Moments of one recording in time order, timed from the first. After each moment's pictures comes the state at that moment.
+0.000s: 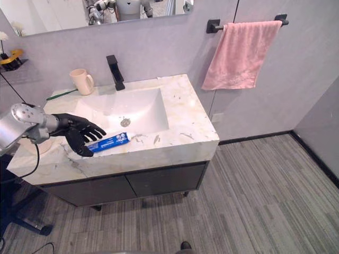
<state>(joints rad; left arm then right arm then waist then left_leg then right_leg) -0.91 1.14 -0.75 0.27 -0.29 0.40 -0.78 0.11 -0.41 0.37 1.20 0.01 0.21 0.14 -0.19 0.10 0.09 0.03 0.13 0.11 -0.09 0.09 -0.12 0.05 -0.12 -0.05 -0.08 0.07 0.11</state>
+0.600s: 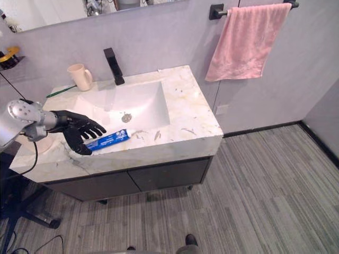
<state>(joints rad) -0.91 1.16 -0.73 0.24 -0.26 0.36 -0.79 0.10 -0.46 0.37 1.12 0.00 0.13 0.02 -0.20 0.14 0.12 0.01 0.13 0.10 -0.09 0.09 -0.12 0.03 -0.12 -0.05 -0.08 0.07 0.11</state>
